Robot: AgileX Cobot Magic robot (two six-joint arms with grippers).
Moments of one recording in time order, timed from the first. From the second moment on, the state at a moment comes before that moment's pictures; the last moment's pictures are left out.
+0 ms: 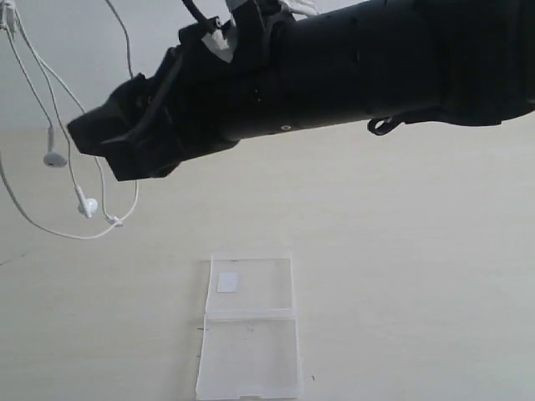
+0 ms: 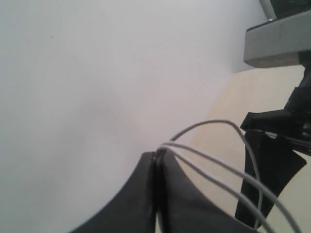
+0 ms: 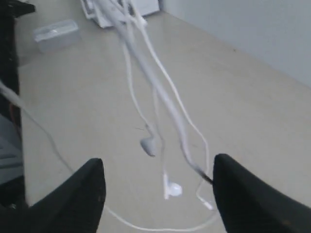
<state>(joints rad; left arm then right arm) -0.08 0.91 -0.86 1.76 -0.57 -1.21 0.78 1.51 -1.11 1.46 0.48 -1.47</state>
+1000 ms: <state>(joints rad) -0.08 0.92 -0.86 1.76 -0.43 -1.27 0.78 1.56 -1.11 1.70 0.71 -1.60</state>
